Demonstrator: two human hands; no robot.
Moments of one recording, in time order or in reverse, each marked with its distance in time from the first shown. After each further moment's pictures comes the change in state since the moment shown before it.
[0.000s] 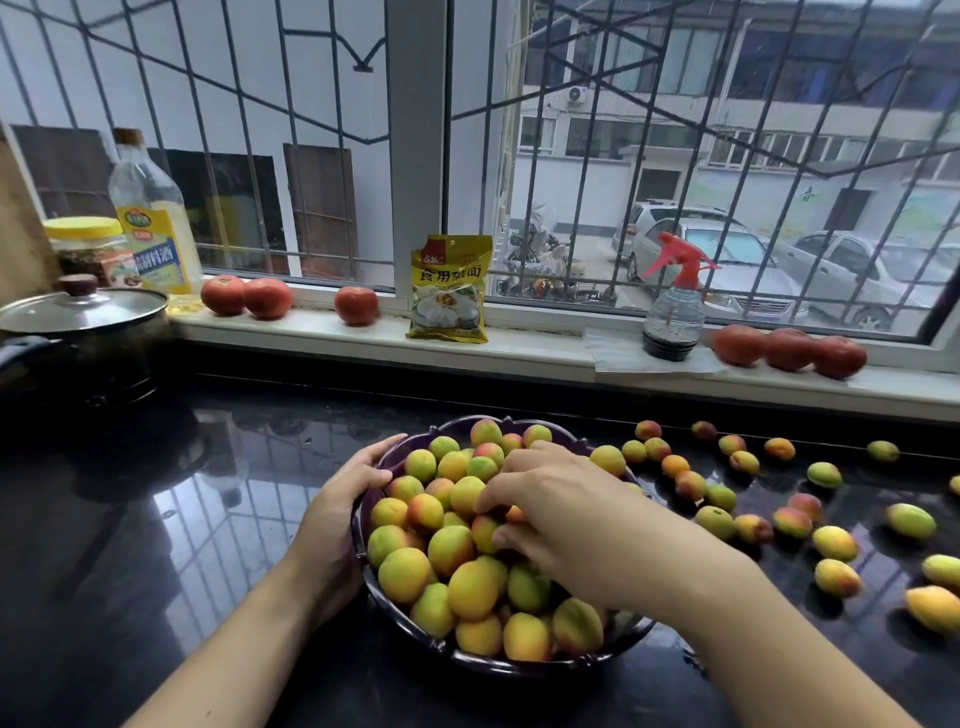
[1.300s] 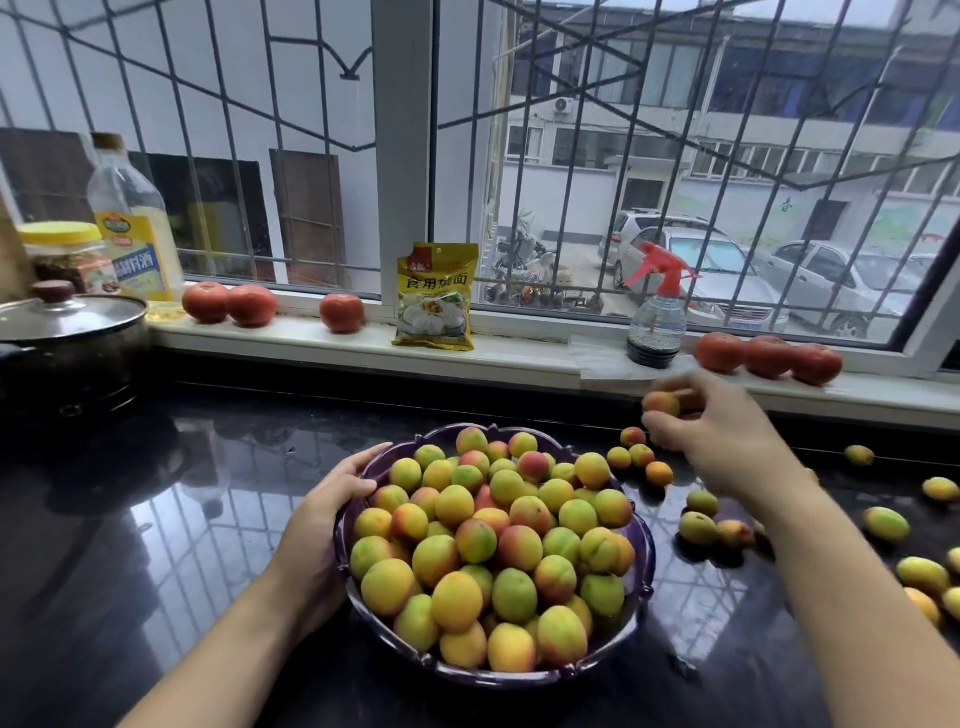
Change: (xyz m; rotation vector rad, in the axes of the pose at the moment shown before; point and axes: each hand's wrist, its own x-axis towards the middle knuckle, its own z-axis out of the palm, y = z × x) left_hand -0.001 0.000 0.000 0.025 -0.018 0.012; right_hand -0.030 0.132 -0.020 0.594 0.555 0.720
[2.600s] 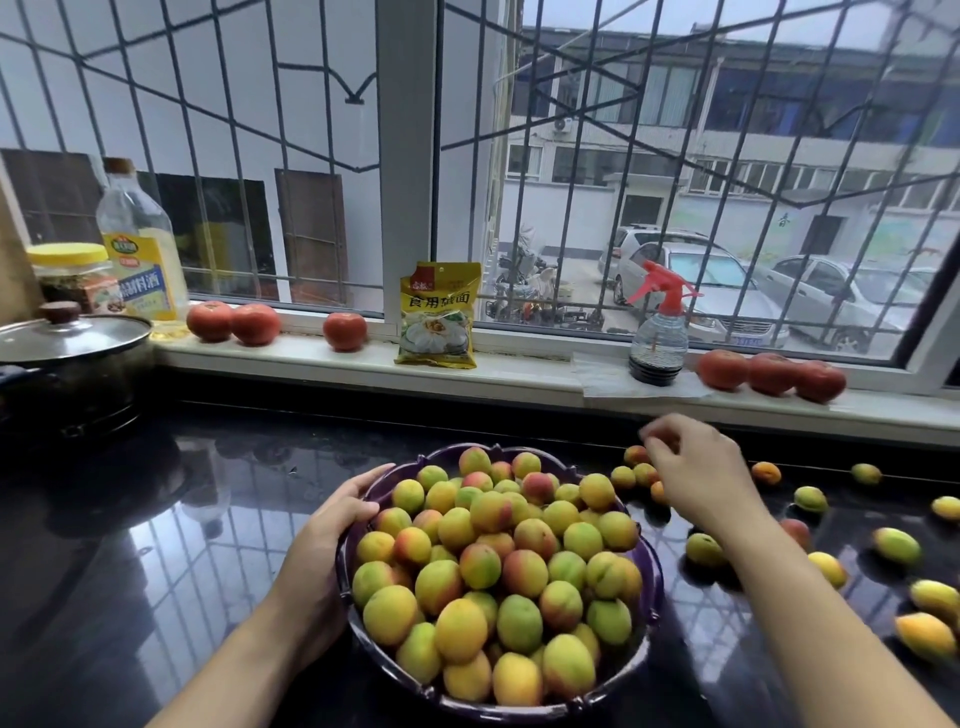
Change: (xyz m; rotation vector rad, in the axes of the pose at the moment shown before) left_hand 0.003 -0.001 -0.001 -0.001 -0.007 -0.007; right_hand 0.017 0.028 0.034 -0.264 0.123 -0.053
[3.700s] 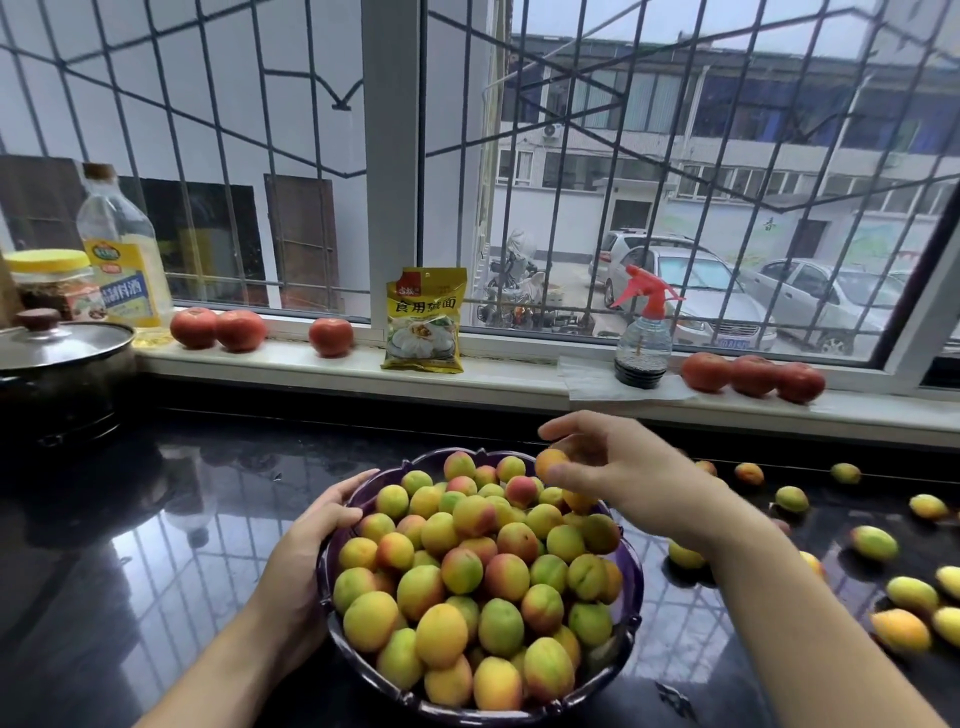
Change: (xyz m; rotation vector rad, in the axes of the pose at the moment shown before) left_hand -0.002 0.001 0.001 0.019 -0.019 -0.001; right_hand -0.024 -0.052 -0.015 0.354 -0.530 -0.193
